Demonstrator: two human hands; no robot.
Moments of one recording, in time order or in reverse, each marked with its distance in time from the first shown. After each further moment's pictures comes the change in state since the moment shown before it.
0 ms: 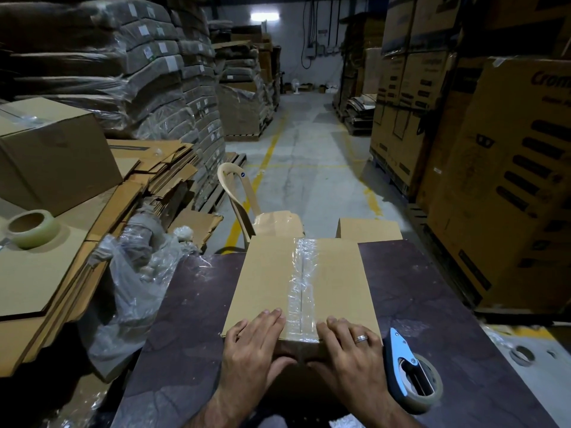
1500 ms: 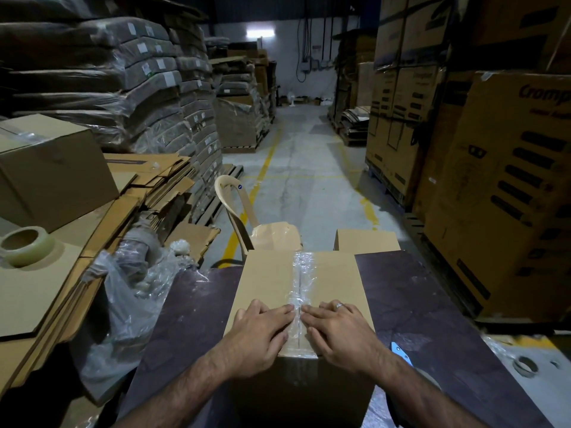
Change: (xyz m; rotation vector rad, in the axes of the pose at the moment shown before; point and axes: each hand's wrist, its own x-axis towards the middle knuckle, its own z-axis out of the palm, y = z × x) left_hand 0.080 -0.024 -0.032 -0.243 -0.634 0.014; right_hand 0.082 0.019 -0.023 0.273 -0.661 -0.076
